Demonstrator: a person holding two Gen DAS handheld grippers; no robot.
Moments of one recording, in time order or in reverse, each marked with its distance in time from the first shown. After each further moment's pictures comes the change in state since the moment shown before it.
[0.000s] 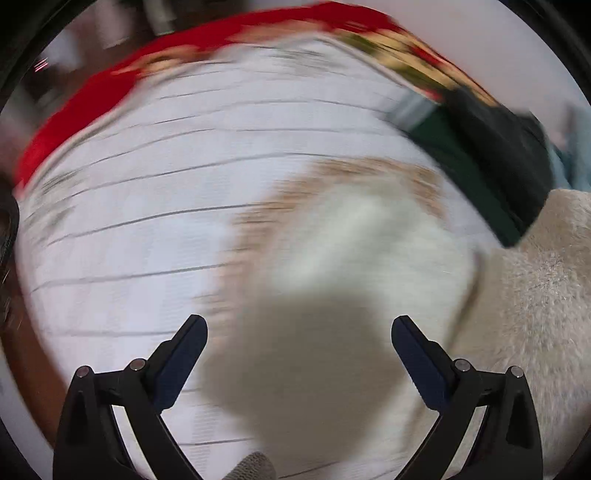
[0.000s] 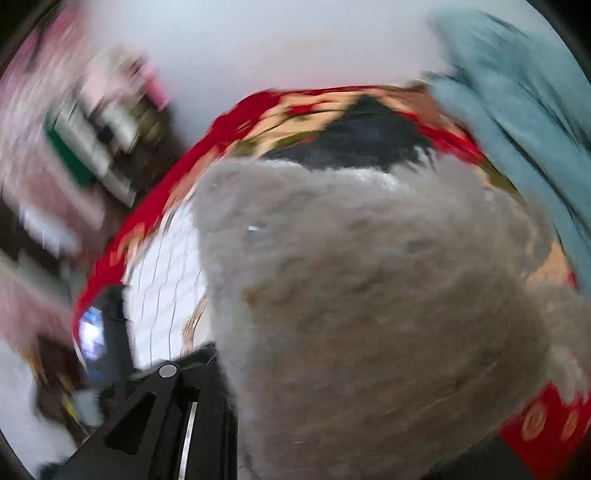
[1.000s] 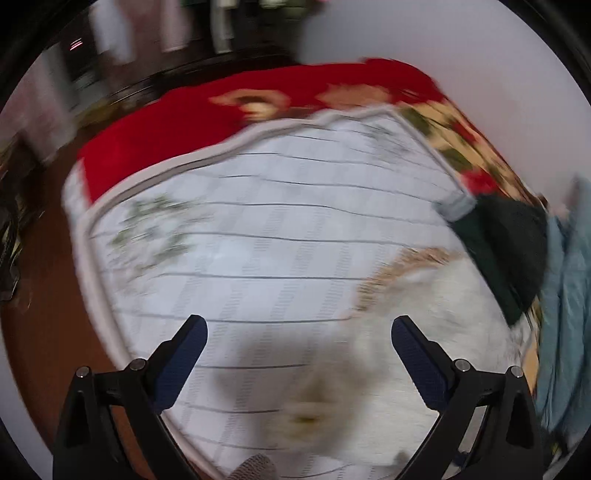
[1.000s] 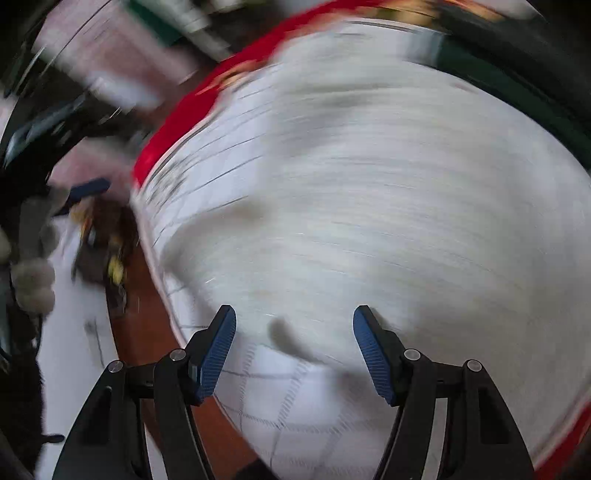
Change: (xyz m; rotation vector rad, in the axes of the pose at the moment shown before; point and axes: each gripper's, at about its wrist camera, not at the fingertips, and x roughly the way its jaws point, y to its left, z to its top) left arm -0.075 0.088 0.036 -0.053 -0.108 -0.035; right arm 0.058 0.074 -0.132 -0.147 0.440 0.298
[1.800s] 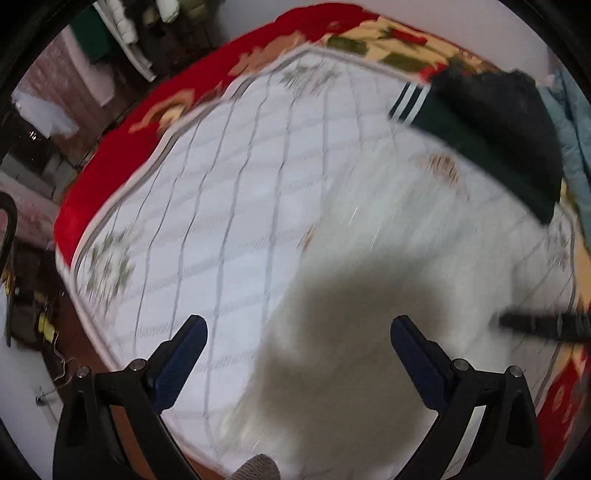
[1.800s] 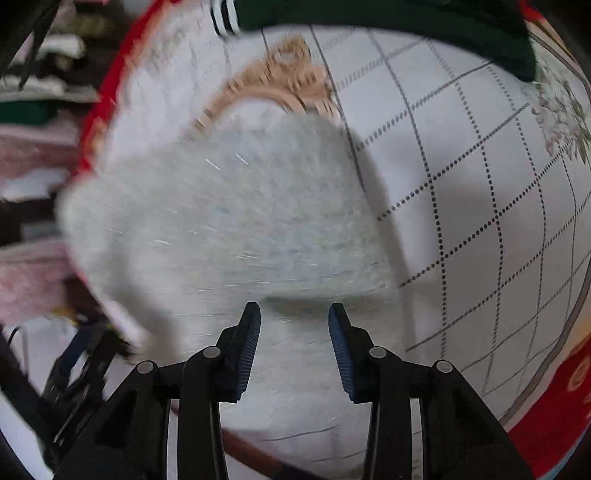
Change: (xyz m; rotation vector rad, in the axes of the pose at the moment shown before) left arm 0.057 -0.124 -0.012 0.326 0.089 0.161; right arm -0.013 -0.139 0.103 0.442 0.181 -0.036
